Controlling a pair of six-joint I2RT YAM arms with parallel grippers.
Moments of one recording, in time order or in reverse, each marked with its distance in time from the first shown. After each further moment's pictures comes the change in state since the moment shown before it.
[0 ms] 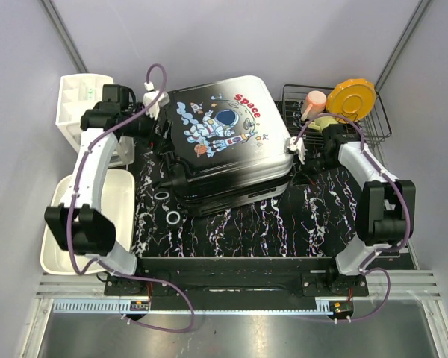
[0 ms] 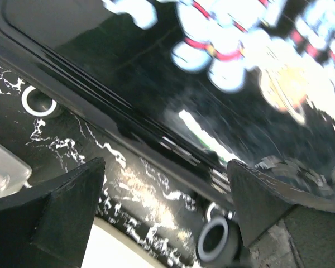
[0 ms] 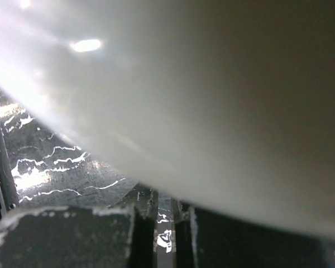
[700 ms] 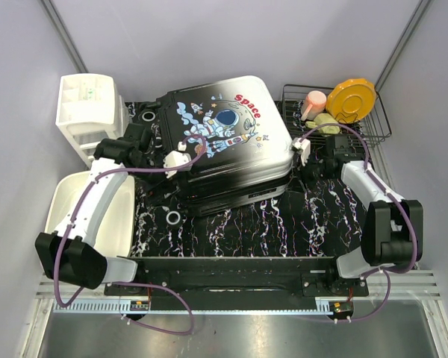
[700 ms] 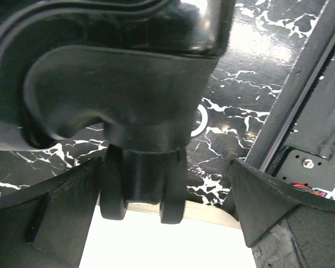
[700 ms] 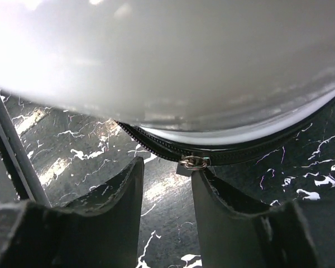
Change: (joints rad) left arm -0.185 -0.284 -0.349 -0.332 -0.103 0.597; right arm 0.003 -0.186 -0.256 0.360 -0.014 0.512
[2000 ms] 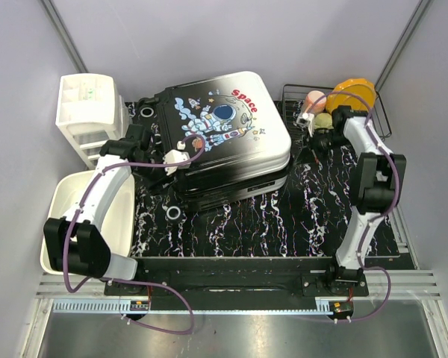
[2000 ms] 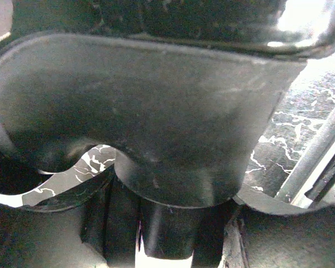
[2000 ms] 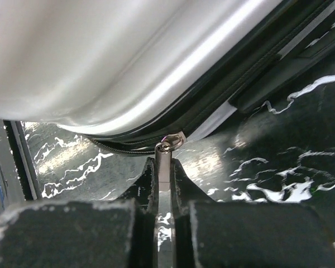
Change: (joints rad) left arm 0.064 0.068 -0.094 0.187 -0.050 0.052; right arm -0.119 0.438 0.565 -0.443 -0.093 -0.287
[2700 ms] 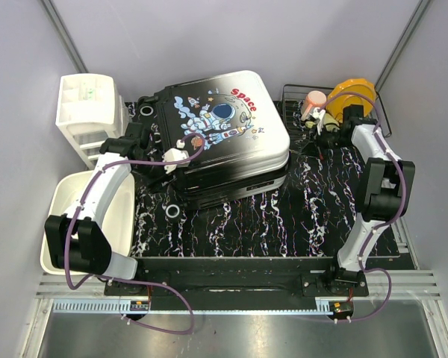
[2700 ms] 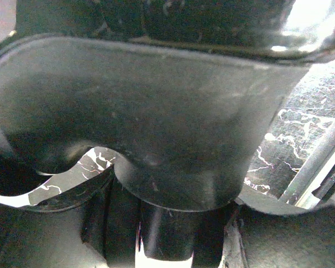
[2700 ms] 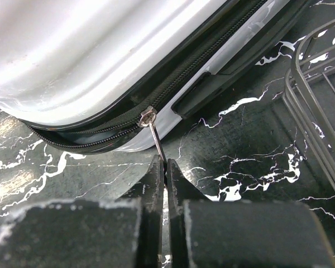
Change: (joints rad) left arm 0.013 0.028 0.023 0.010 -0.011 0.019; right arm -0.058 -0.024 -0.039 0.243 -0.051 0.001
